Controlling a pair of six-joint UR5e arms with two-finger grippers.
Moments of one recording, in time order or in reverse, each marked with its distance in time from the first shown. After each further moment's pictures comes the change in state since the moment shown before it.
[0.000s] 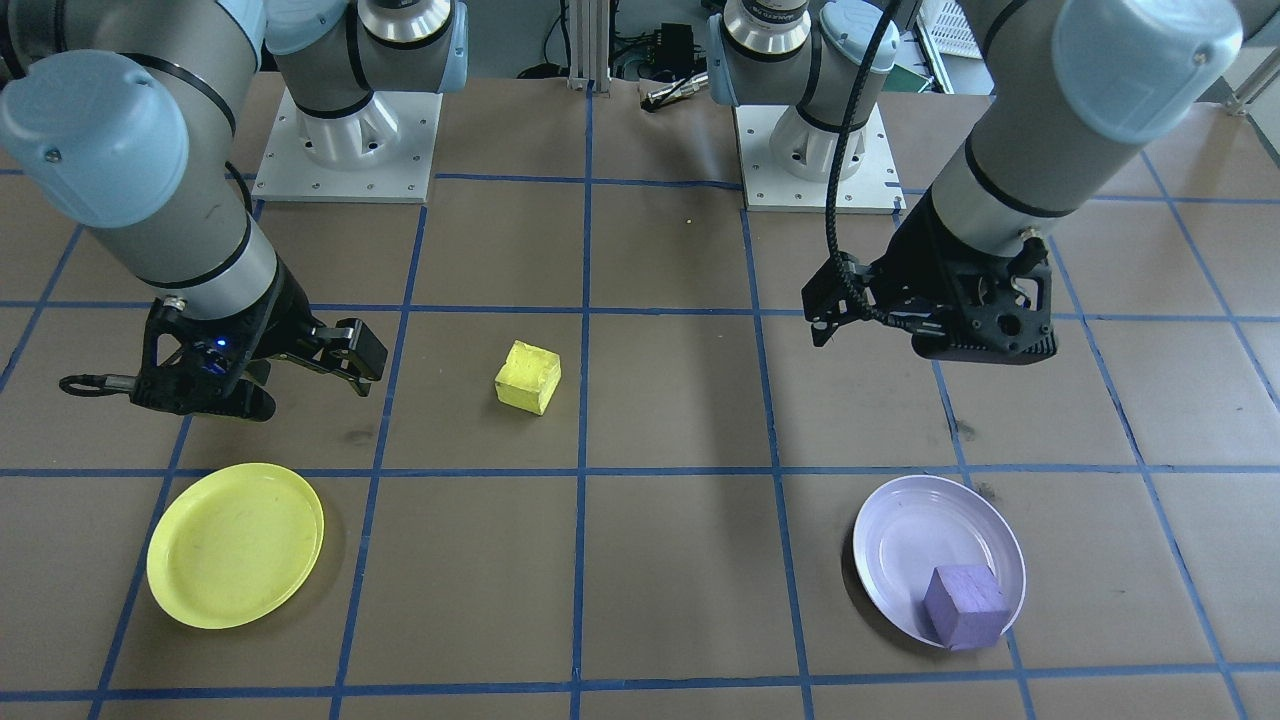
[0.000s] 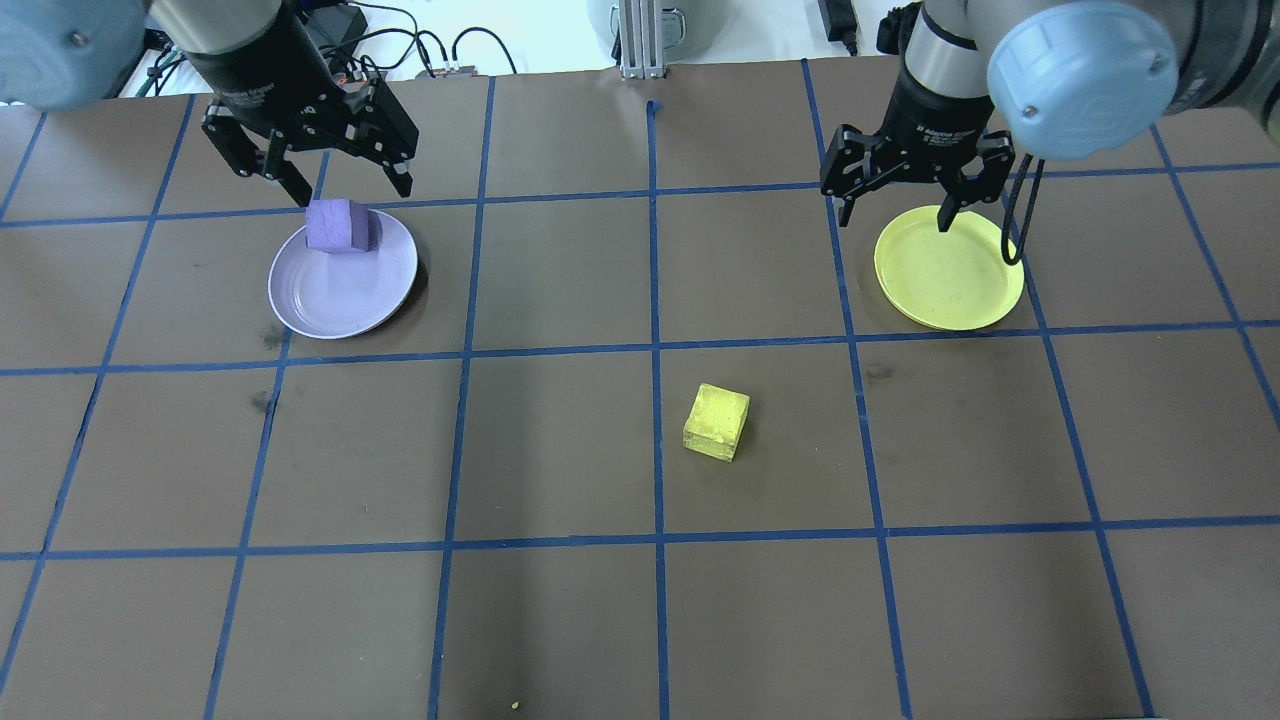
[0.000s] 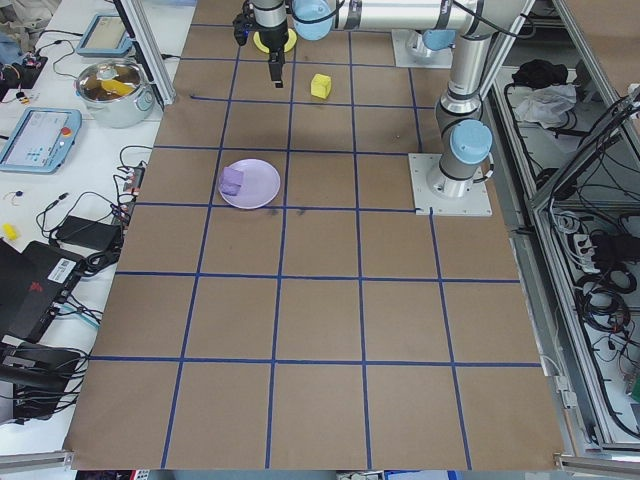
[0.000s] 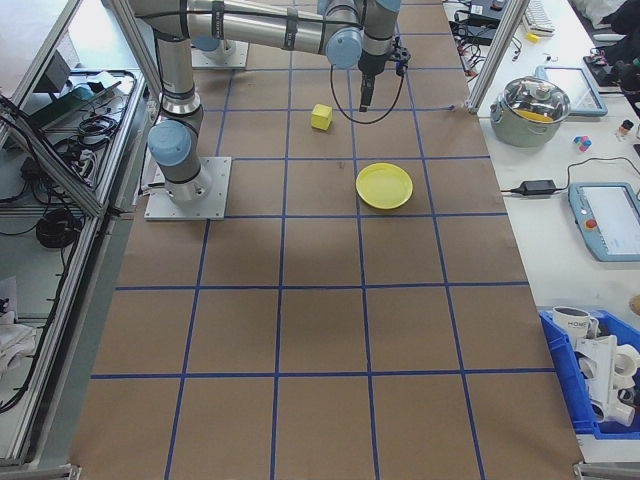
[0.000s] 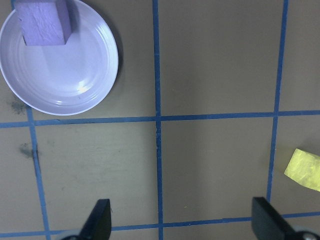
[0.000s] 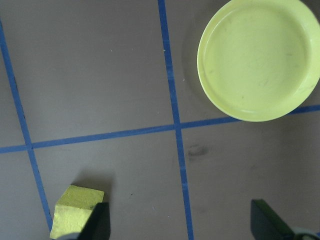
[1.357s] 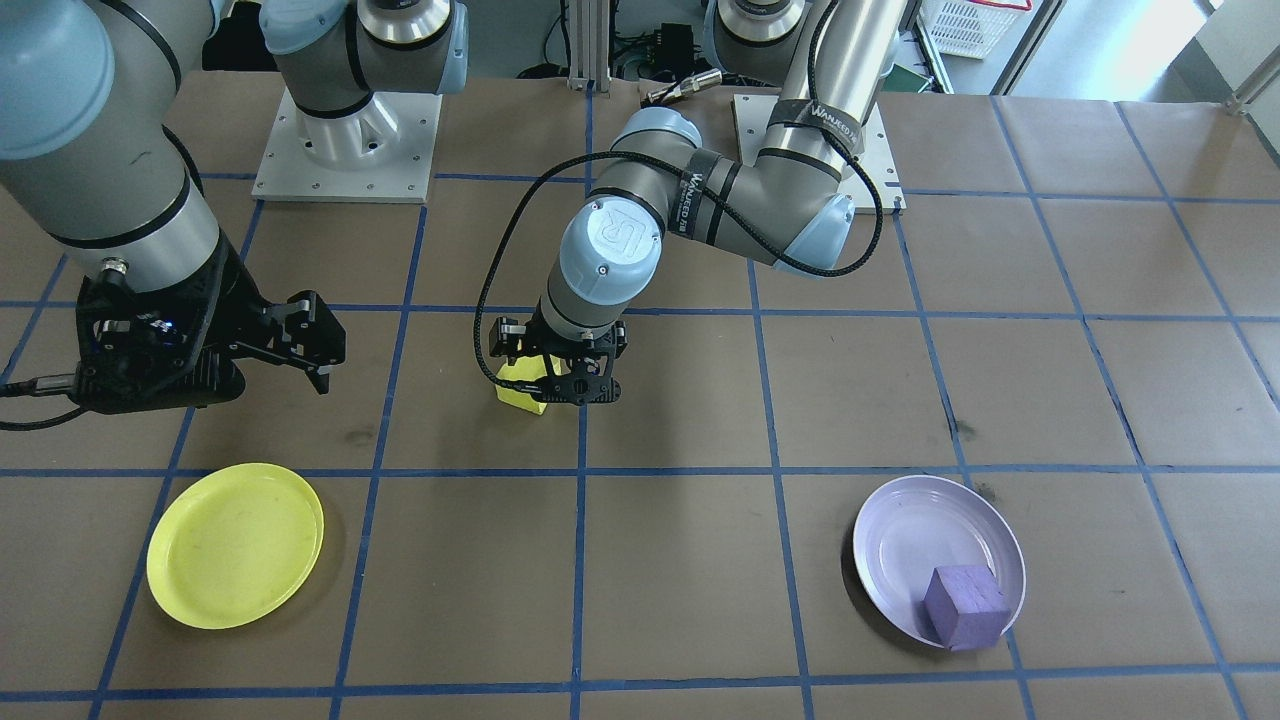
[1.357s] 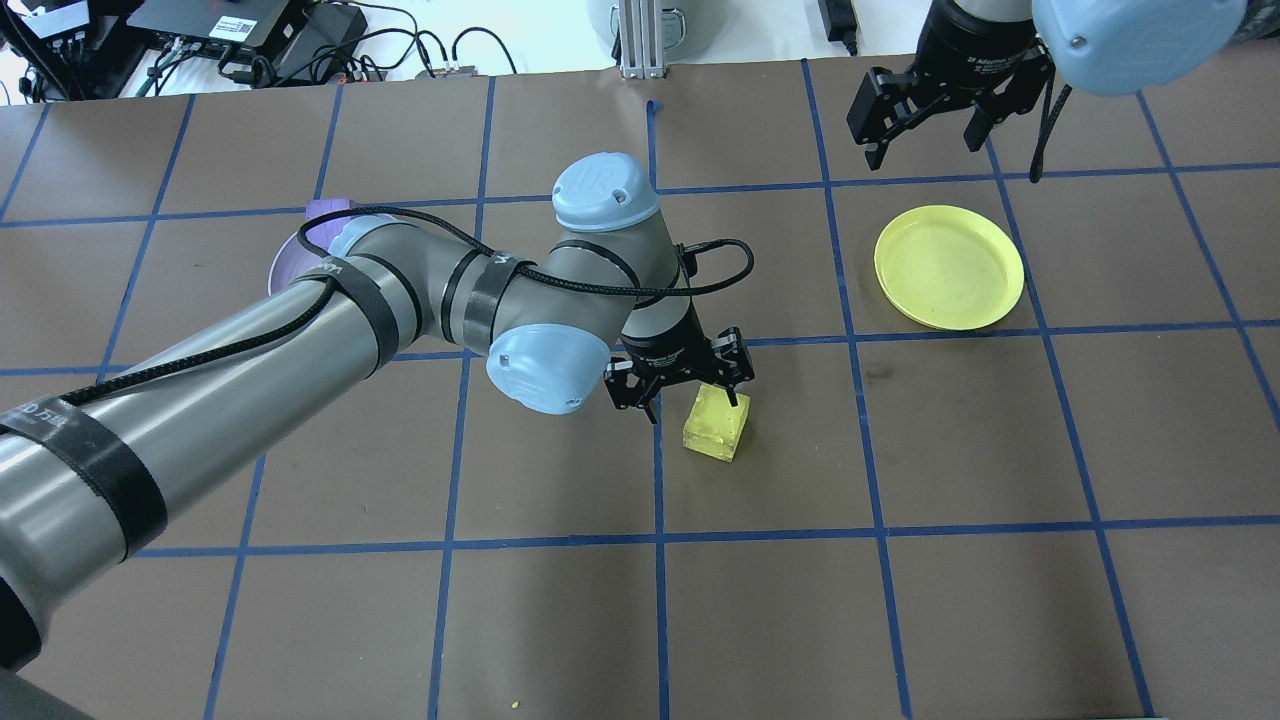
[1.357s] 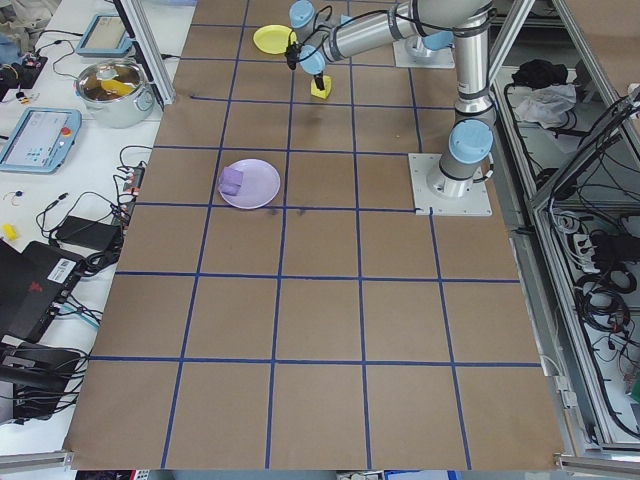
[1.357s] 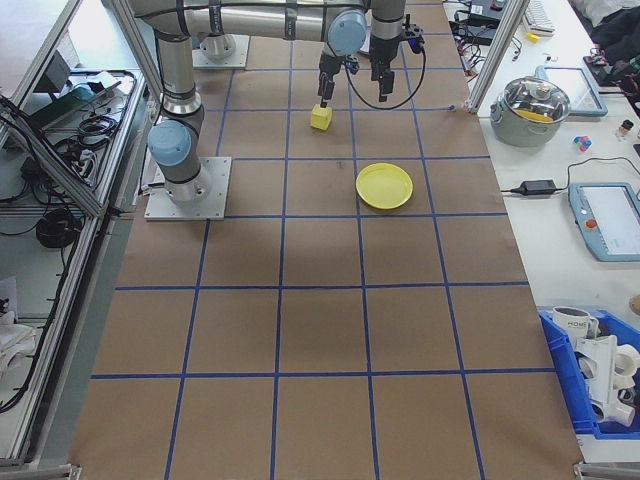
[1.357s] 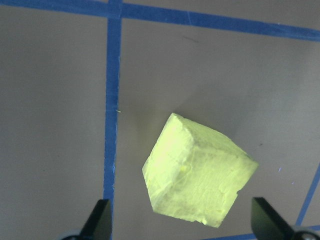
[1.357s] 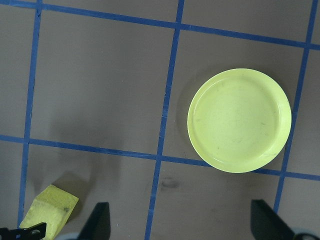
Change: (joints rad) left arm -0.444 -0.237 -0.363 0.550 -0.226 -0.526; right arm -0.024 -0.001 -0.107 -0.006 -0.021 -0.301
